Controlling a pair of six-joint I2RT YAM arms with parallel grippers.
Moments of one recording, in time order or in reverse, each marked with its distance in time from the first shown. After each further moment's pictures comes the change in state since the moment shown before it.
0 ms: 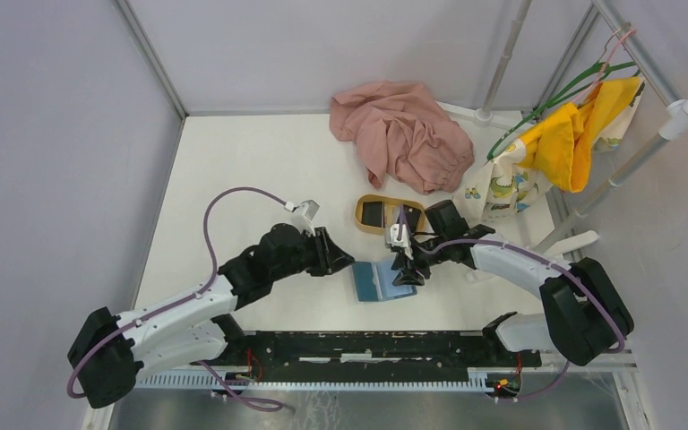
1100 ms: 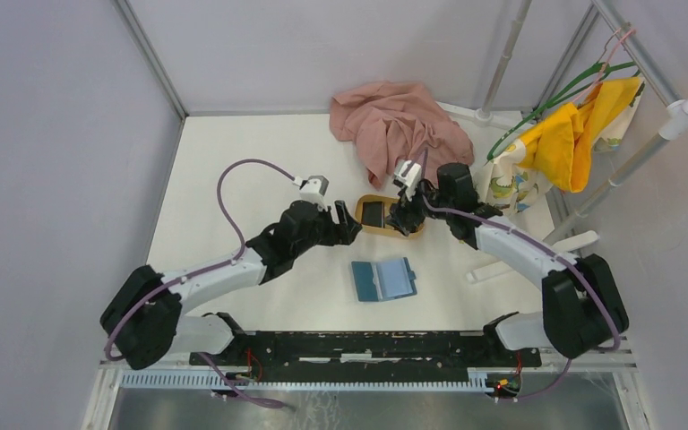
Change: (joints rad) left arm 0.032 0.278 0.113 0.242 -0.193 0.257; right arm -0.103 -0.023 0.135 0.333 0.264 0.329
